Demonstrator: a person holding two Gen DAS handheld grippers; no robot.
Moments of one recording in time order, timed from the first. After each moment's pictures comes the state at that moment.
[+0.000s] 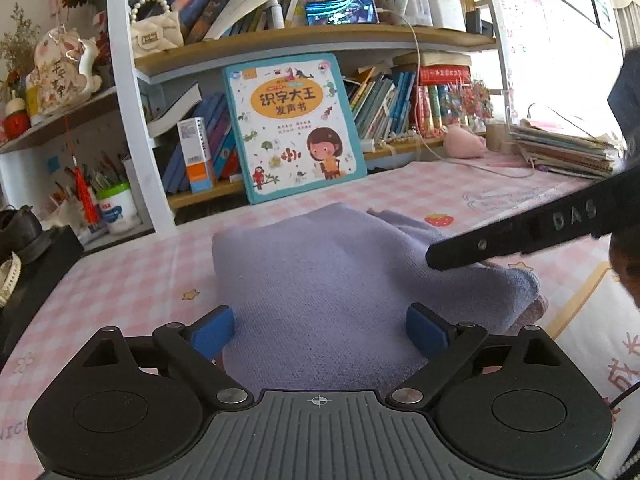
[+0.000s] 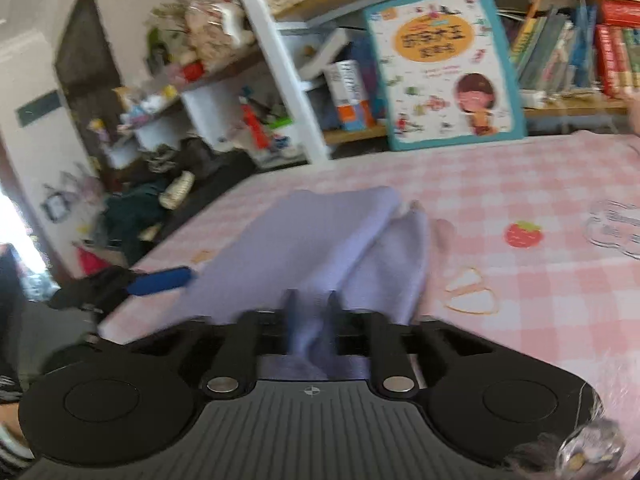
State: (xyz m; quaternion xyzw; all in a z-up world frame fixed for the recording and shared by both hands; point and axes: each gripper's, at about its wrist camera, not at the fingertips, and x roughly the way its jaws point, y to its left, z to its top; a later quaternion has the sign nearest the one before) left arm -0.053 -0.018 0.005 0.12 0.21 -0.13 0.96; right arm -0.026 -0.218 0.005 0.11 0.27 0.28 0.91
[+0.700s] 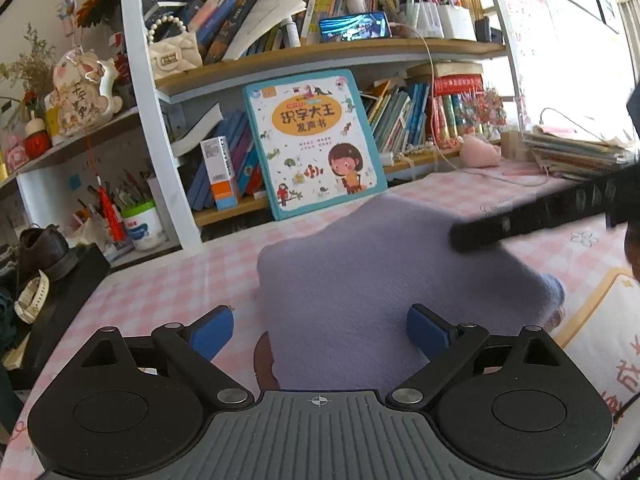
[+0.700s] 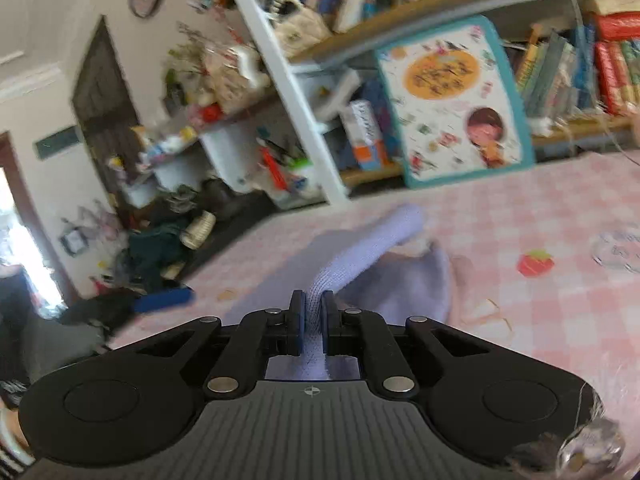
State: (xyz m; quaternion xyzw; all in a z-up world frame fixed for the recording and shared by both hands) left arm -0.060 -0.008 0.019 0.13 0.19 -0.10 0.97; right arm -0.028 -0.221 0.004 0.13 0.24 0.30 0.91
